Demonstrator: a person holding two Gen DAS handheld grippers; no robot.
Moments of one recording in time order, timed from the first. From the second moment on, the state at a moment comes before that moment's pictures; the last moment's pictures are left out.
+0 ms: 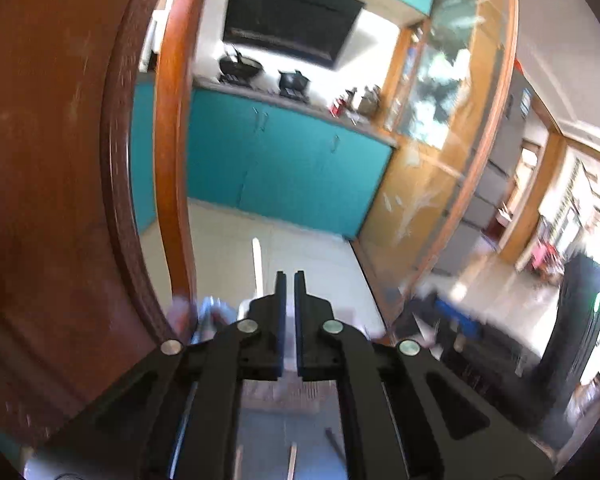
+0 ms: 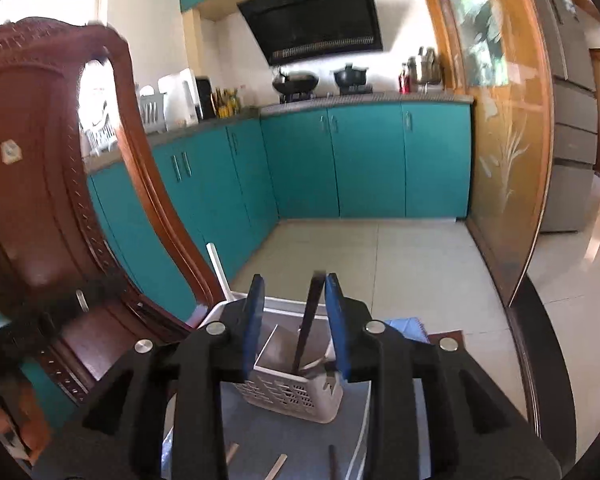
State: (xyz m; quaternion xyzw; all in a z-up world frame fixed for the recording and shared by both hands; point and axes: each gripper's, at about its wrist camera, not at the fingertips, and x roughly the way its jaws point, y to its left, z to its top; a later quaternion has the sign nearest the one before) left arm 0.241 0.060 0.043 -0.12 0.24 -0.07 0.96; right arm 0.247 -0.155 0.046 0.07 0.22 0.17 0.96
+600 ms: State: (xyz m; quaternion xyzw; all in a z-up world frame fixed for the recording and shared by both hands) left arm 0.223 0.019 -0.175 -0.01 0.55 -0.04 0.84; right arm 0.210 -0.163 -0.141 0.00 0.52 0.15 0.84
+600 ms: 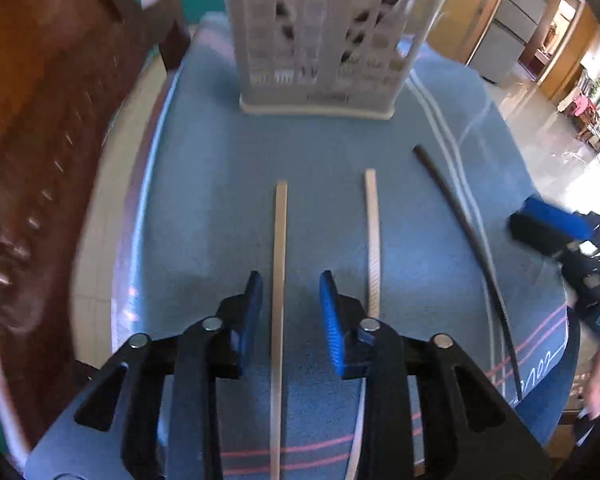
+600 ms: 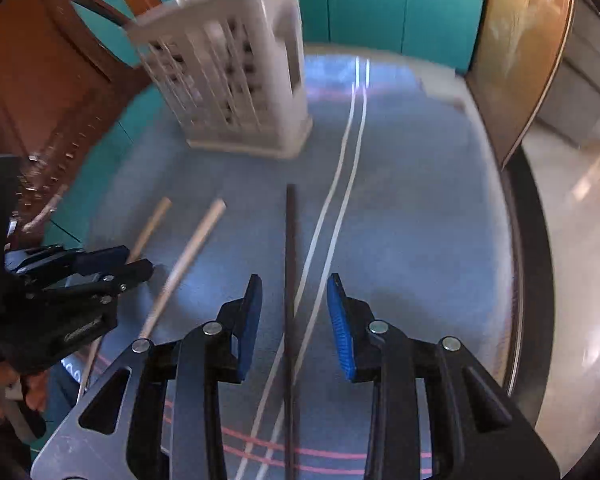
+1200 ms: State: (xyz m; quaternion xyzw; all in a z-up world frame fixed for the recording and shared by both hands) left arm 0.235 -0.004 -0.177 0.01 0.53 -0.02 0.85; right arm 0.220 -0.128 -0.164 -0.06 0.52 0.16 0.83
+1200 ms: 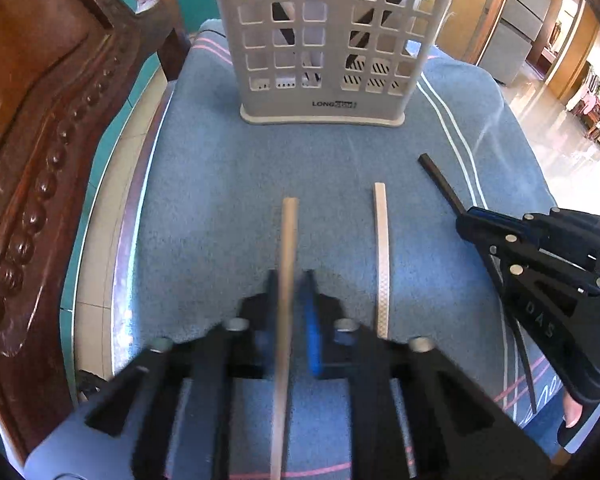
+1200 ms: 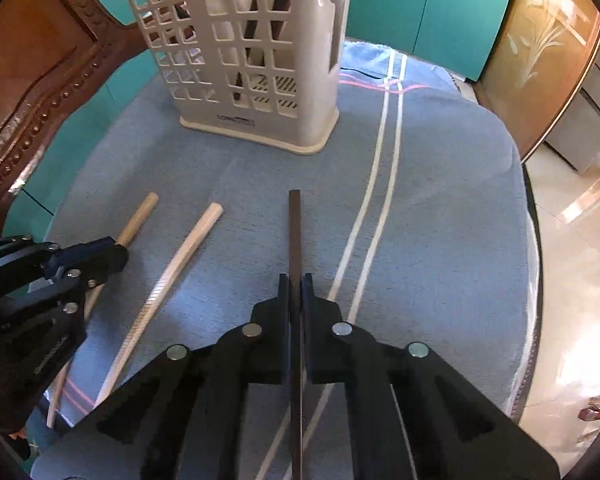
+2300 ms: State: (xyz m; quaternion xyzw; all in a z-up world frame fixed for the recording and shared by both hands) left arm 0.206 0.042 0.145 -0.08 0.15 -0.04 0.98; right arm 0.214 -0.183 0.135 0.10 0.20 0.21 0.95
